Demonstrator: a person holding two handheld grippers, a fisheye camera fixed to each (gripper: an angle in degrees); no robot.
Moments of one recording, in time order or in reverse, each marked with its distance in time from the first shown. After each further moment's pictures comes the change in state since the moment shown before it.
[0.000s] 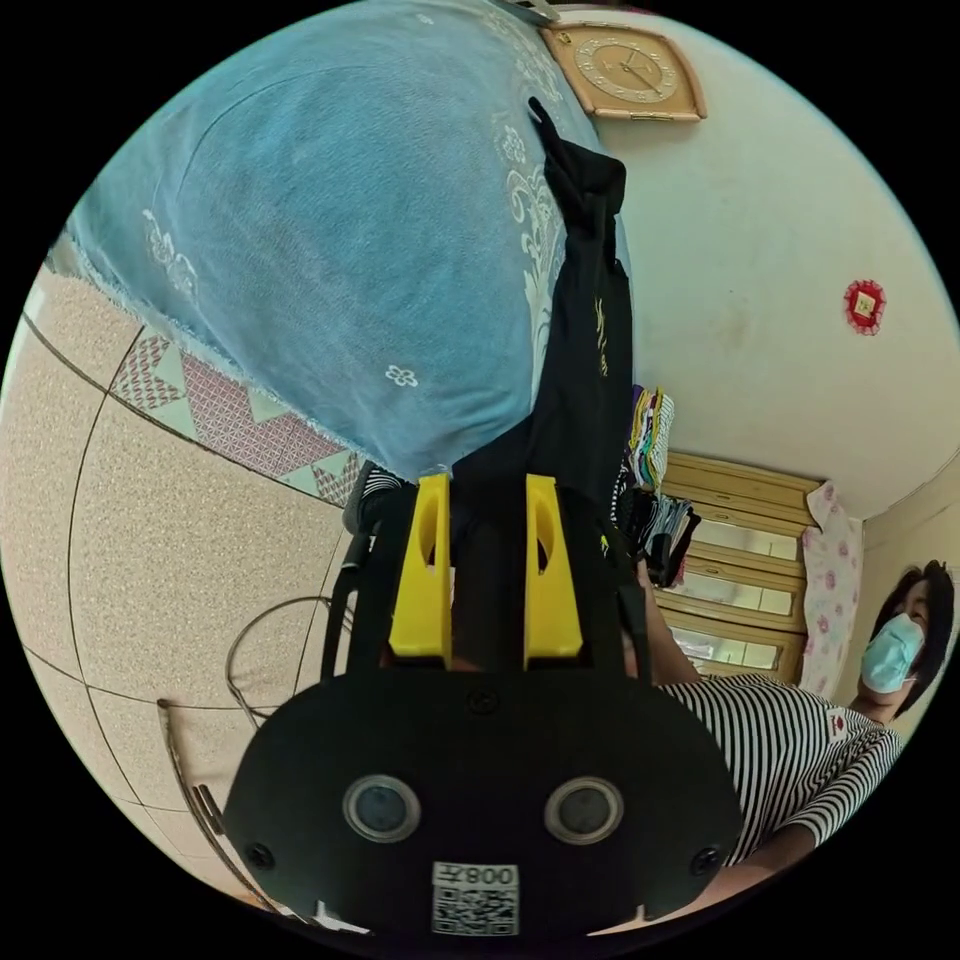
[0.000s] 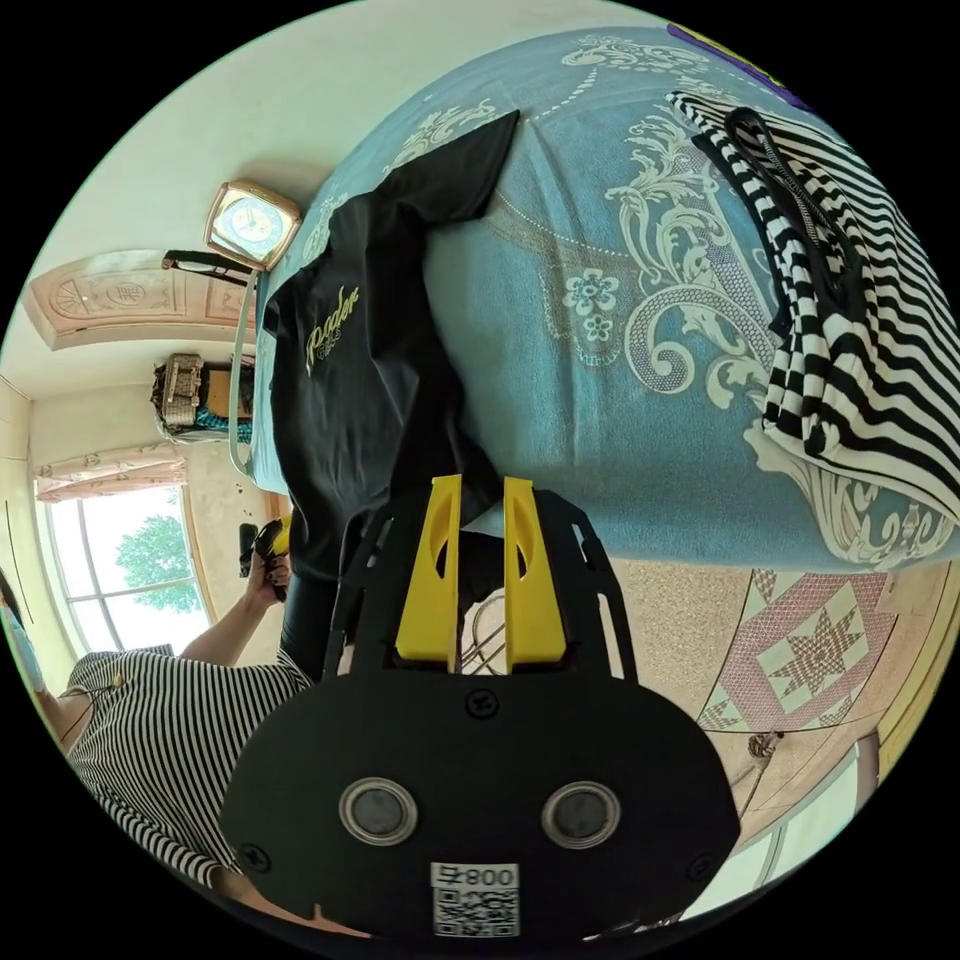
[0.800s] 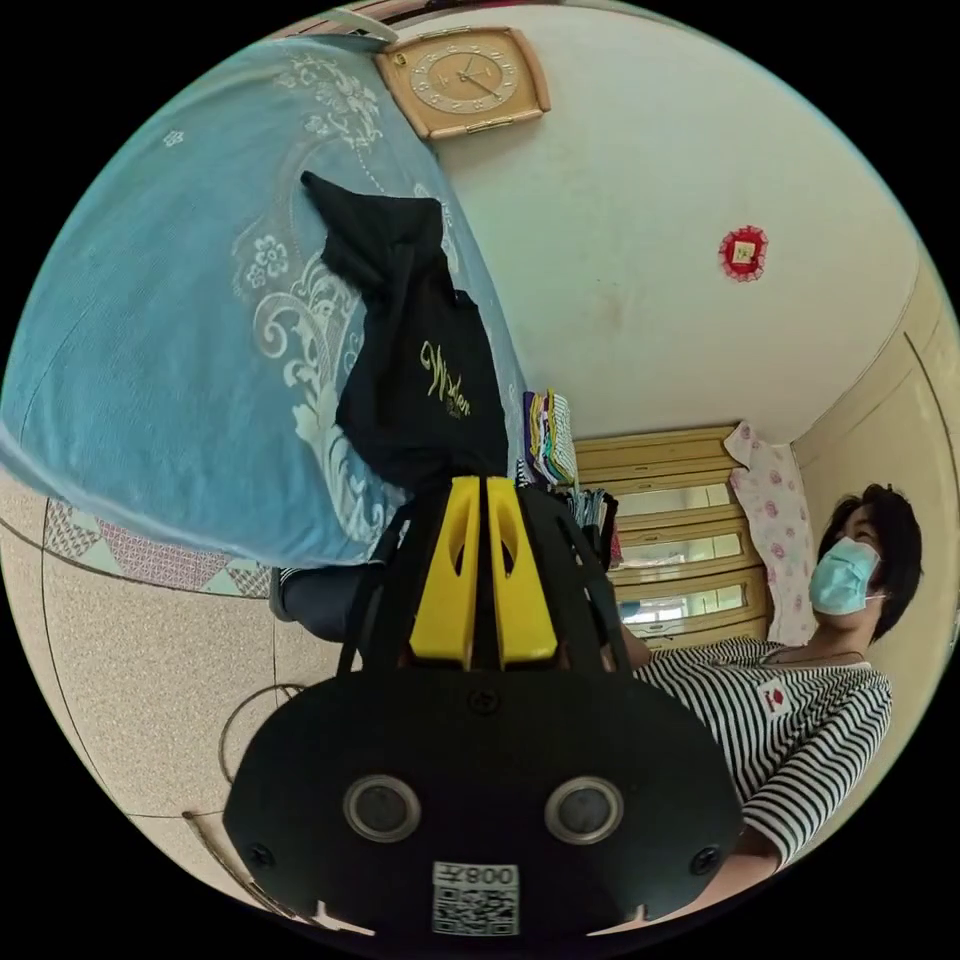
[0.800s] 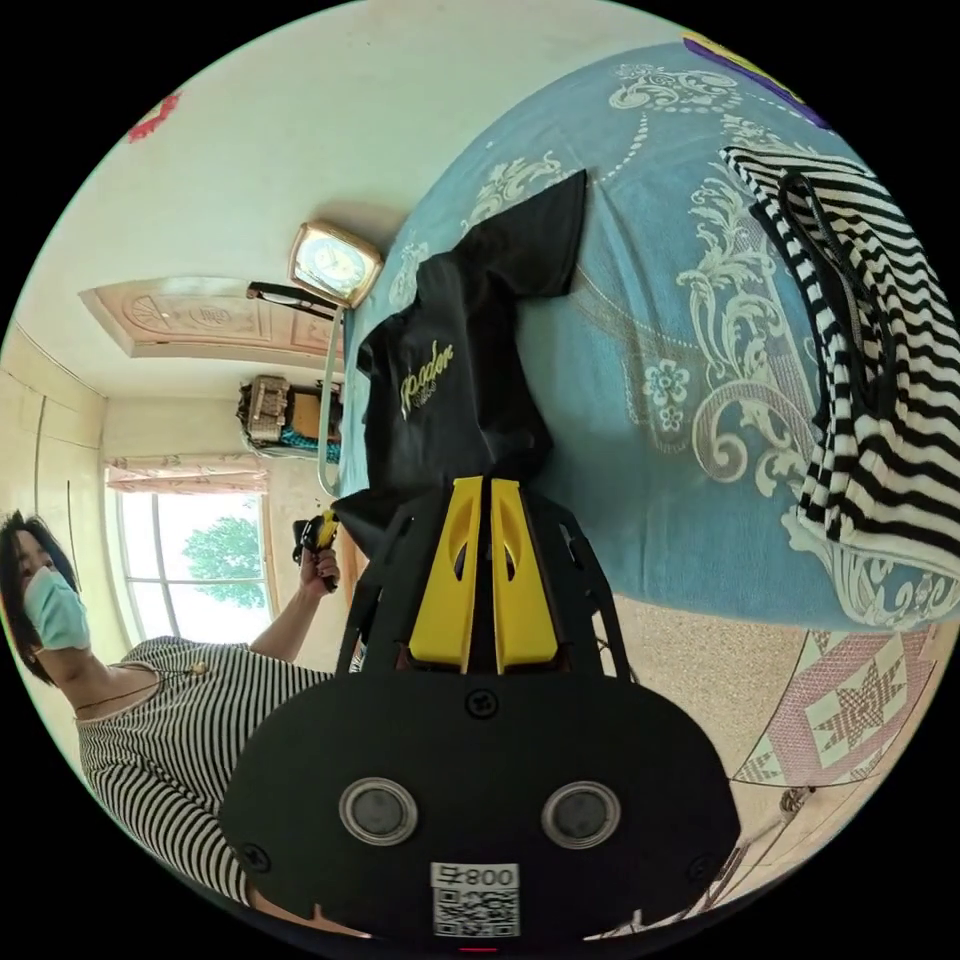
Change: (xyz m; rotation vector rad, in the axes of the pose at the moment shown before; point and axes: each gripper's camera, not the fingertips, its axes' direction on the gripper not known) left arm 0.115 -0.053 -0.123 0.067 0.219 0.252; right arm 0.023 0.018 -0.172 0.093 -0.256 -0.046
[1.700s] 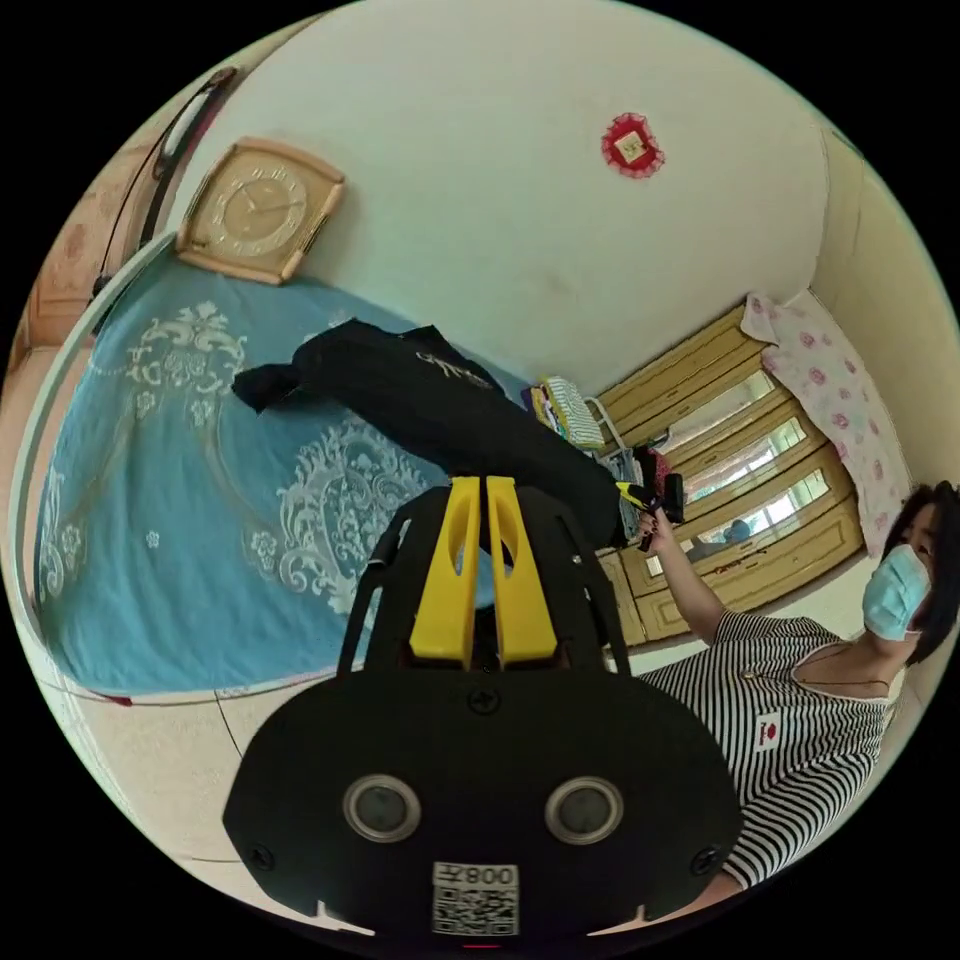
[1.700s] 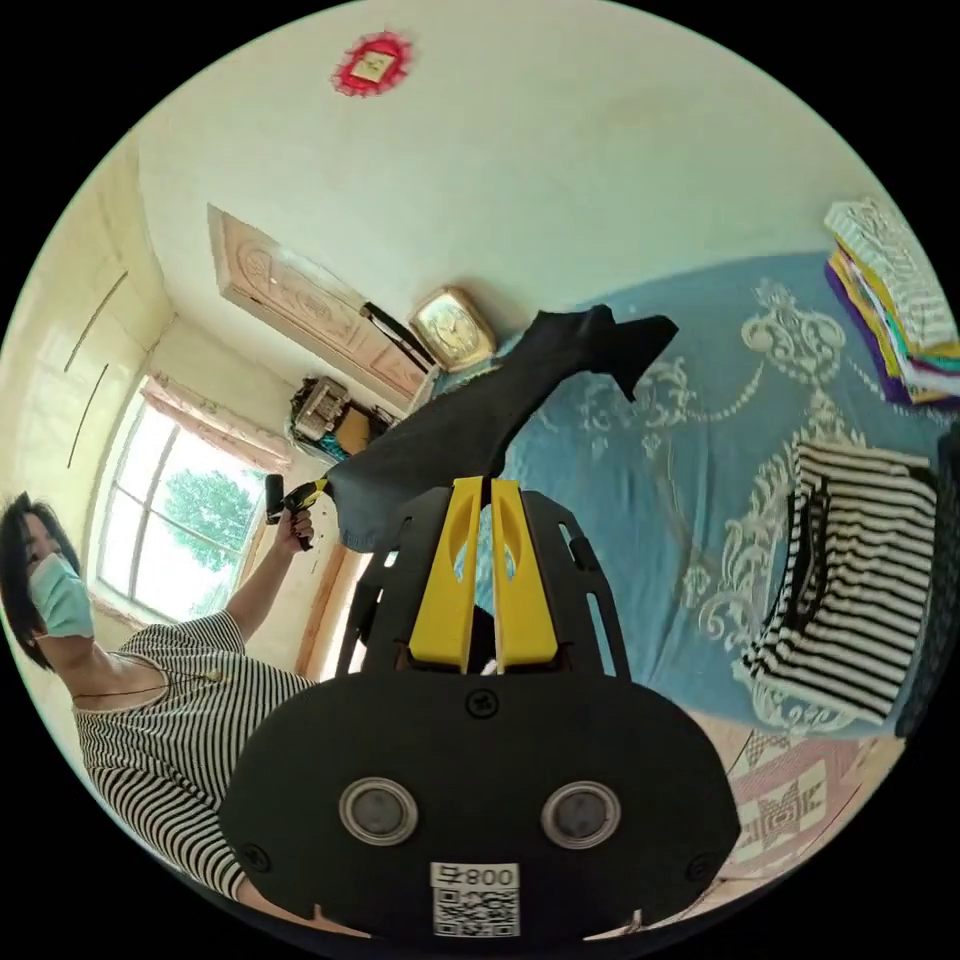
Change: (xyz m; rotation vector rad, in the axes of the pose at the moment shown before) left arm 0.211 -0.065 -0.046 -0.086 -0.273 0.408; right arm -0.169 0.039 -0.180 0.195 0.009 -0.318
